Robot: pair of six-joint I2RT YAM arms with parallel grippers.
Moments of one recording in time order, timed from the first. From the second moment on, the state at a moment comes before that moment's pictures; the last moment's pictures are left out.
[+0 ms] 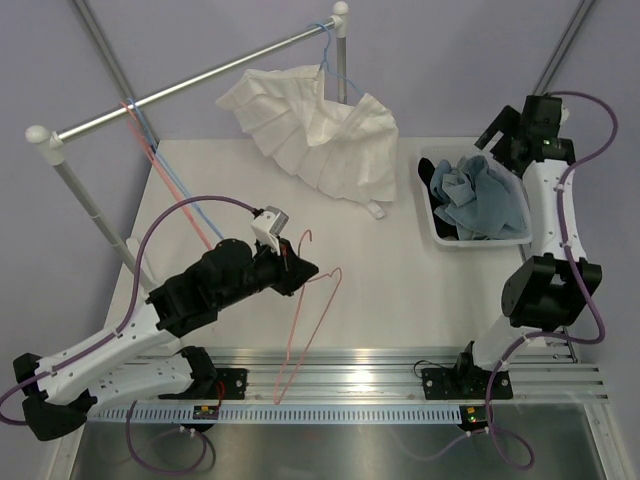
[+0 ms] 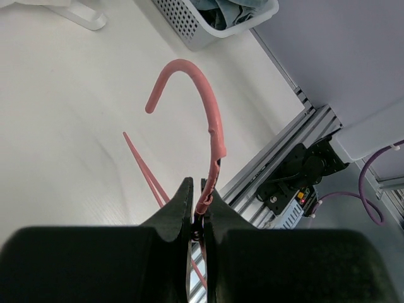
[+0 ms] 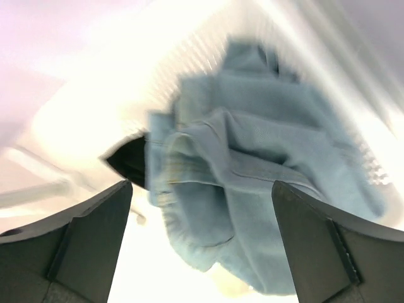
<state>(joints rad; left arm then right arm) -1.00 0.84 0.91 -0.37 -0.06 -0.55 -0.18 1.71 1.74 -0.73 0.08 0.48</state>
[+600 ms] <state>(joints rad) -1.00 1.16 1.31 -0.67 -0.47 -0.52 0.56 1.21 1.62 -0.92 0.14 0.48</state>
